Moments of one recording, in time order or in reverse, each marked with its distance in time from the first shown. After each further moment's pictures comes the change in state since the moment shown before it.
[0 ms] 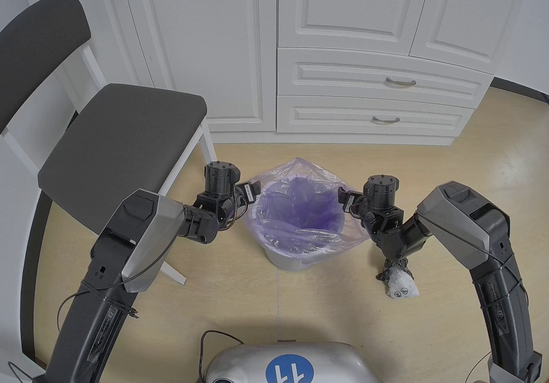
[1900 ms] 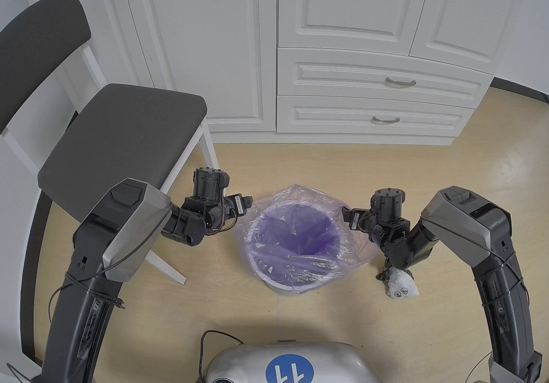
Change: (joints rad) left arm 0.030 -0.109 0.231 0.026 -0.073 0.010; right arm -0.037 0.009 0.110 -0.008 0.099 -0.073
